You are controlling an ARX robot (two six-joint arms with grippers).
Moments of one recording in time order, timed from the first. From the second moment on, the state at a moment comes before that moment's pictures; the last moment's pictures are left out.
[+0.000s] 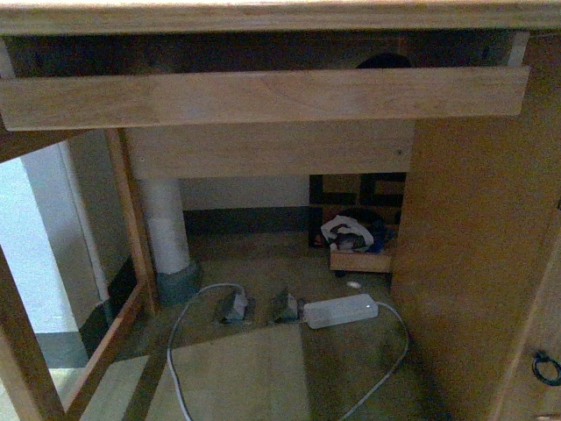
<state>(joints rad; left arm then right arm) 0.00 0.00 0.01 -0.01 0.00 0.00 0.00 0.01 0.02 0.01 0.00 0.00</state>
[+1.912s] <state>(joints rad) 0.01 1.64 0.44 1.05 0.18 -1.00 0.00 0.01 0.02 0.01 0.00 0.00</state>
